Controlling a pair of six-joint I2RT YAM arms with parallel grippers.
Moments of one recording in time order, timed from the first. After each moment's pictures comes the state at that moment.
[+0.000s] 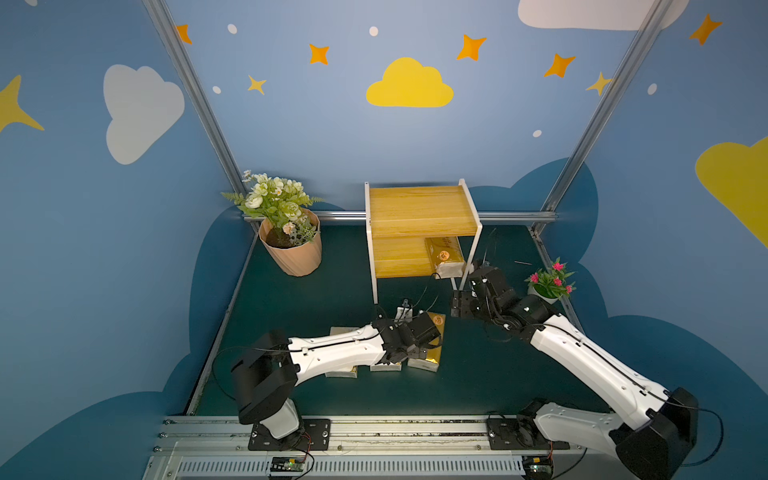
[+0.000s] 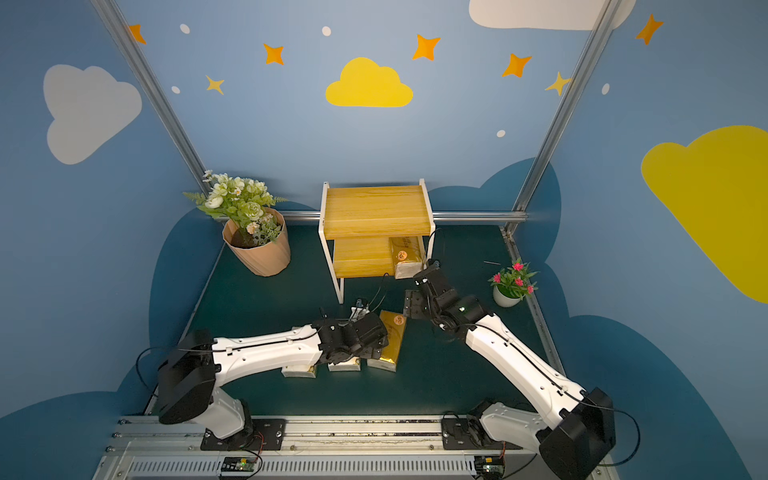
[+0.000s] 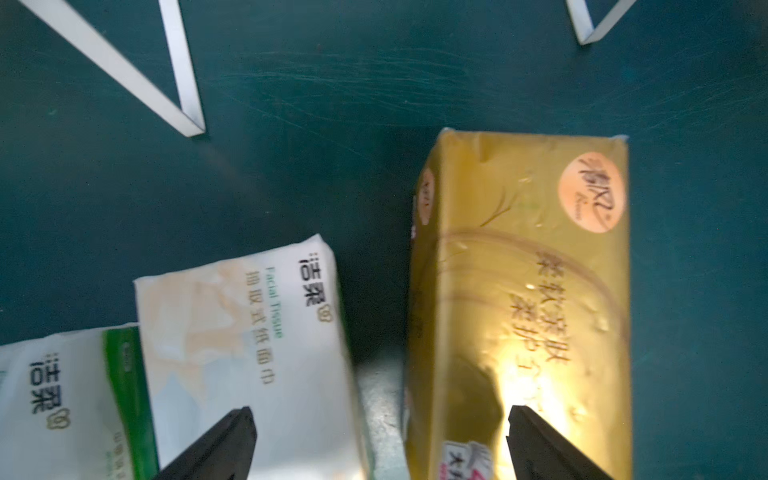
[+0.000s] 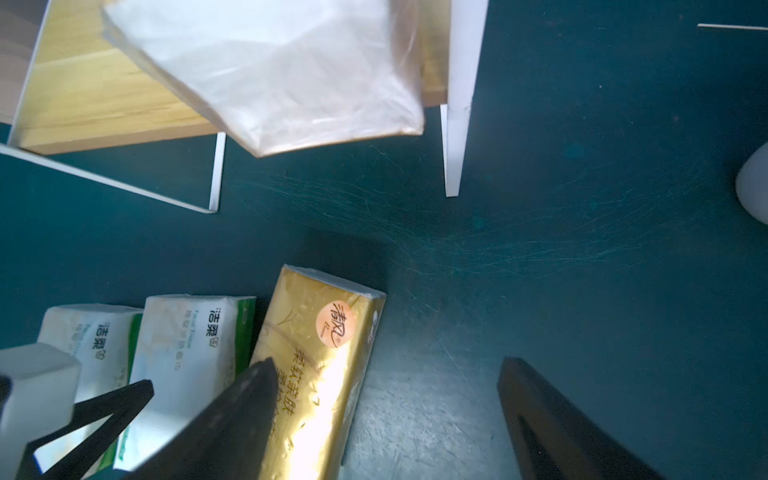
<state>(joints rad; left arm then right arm) -1.11 1.66 1.17 -0.68 -0.39 -0.89 0.66 1.13 1.01 -0.76 0.22 0.51</state>
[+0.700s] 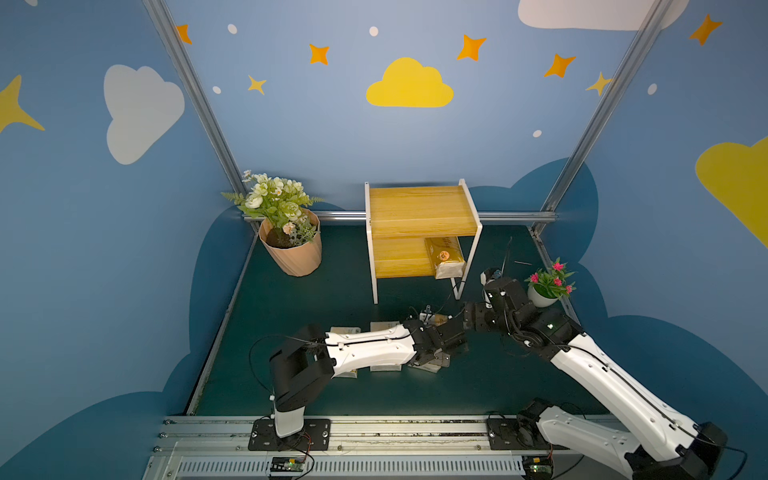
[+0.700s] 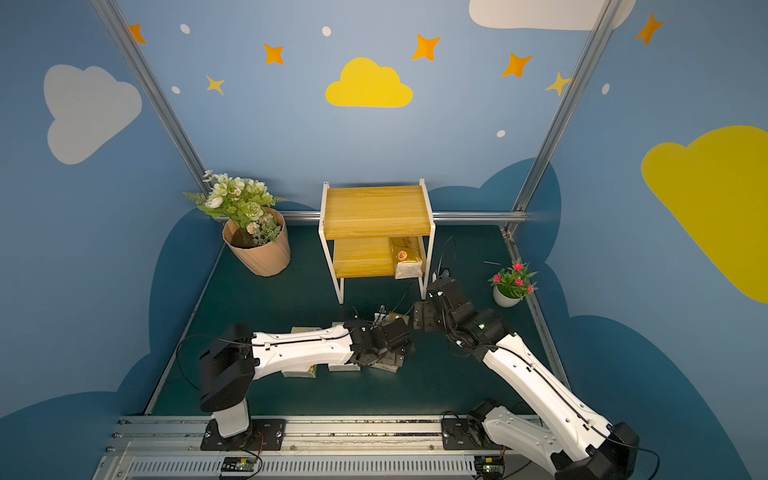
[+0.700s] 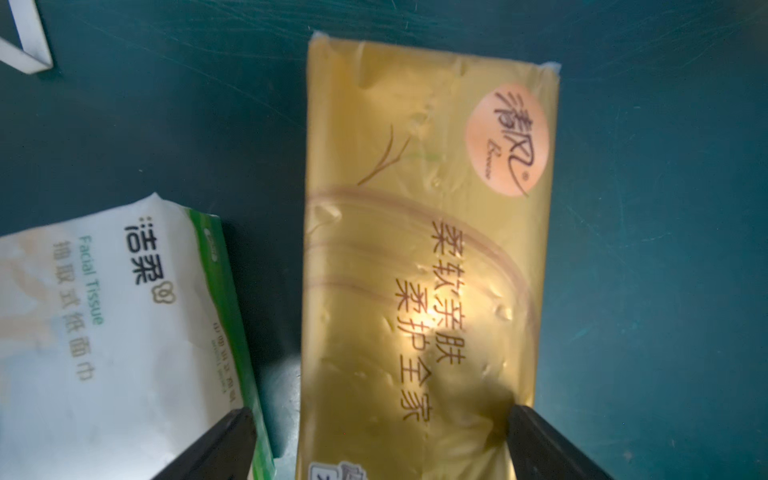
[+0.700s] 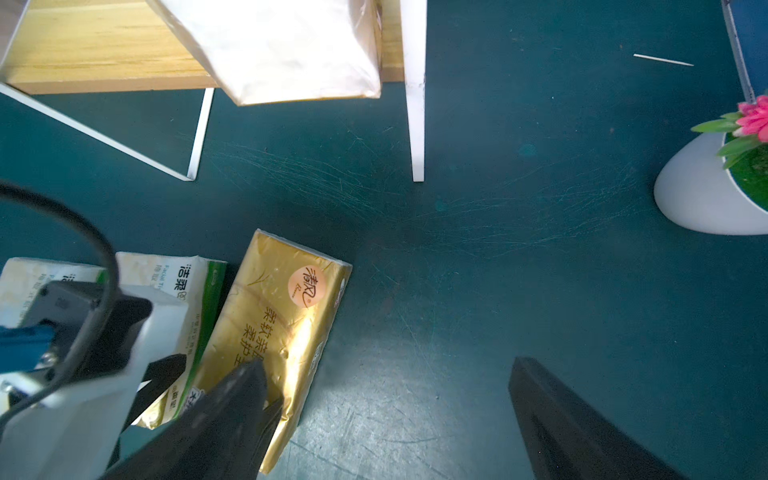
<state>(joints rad) -1.18 1.83 1.34 -0.76 -0.33 -0.96 0.65 1.00 0.98 -0.86 0.26 0.43</state>
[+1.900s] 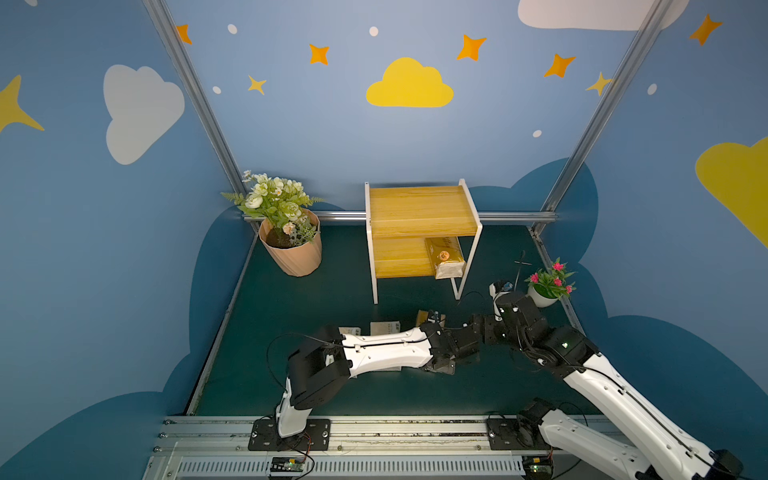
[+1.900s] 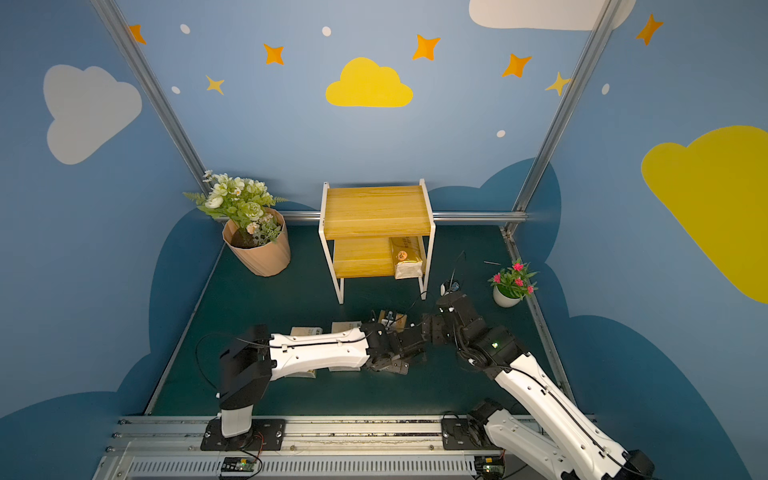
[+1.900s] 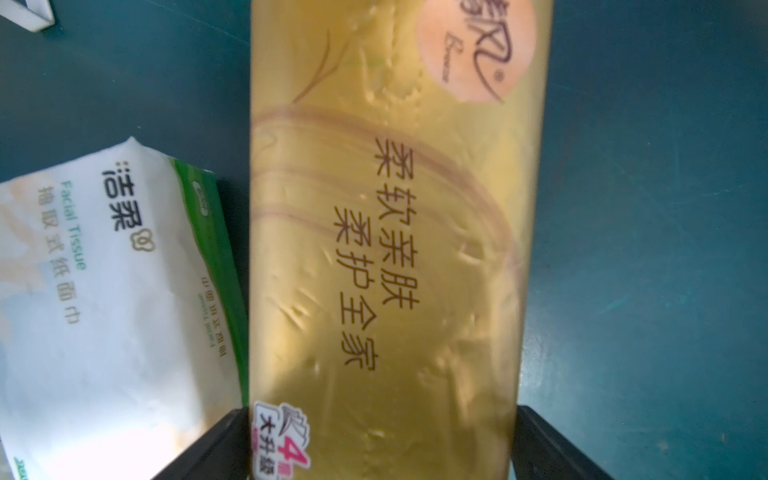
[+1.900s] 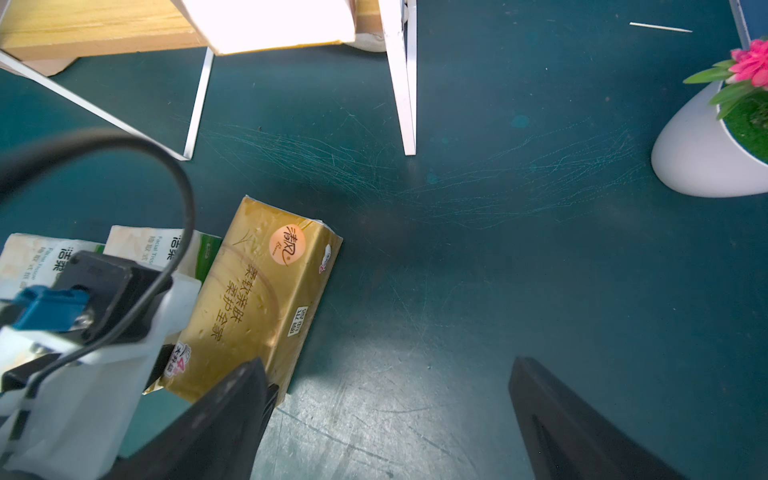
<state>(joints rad) -1.22 1.94 1.48 -0.95 -0.34 -1.02 0.65 0.86 0.88 -0.88 0.24 0.45</state>
